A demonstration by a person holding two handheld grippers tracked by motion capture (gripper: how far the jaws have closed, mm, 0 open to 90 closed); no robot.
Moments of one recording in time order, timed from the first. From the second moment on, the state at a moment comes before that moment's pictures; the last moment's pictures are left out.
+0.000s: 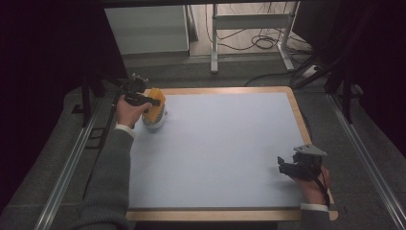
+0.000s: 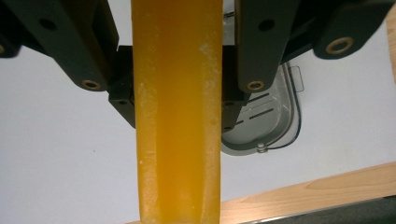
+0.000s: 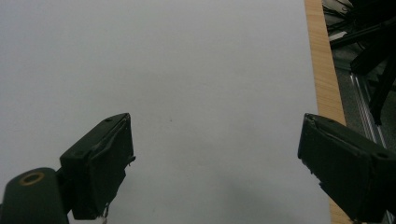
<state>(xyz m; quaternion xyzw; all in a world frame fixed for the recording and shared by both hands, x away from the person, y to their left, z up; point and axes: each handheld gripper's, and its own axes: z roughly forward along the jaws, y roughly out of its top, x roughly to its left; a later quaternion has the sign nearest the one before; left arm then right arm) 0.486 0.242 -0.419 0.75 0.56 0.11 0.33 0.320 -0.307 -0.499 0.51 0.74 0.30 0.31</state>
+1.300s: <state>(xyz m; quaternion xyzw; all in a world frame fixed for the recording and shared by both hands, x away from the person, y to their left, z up) 0.510 0.258 -0.457 0.71 0.62 0.11 0.30 0.321 -0.307 -0.502 0.51 0.75 0.29 0.32</state>
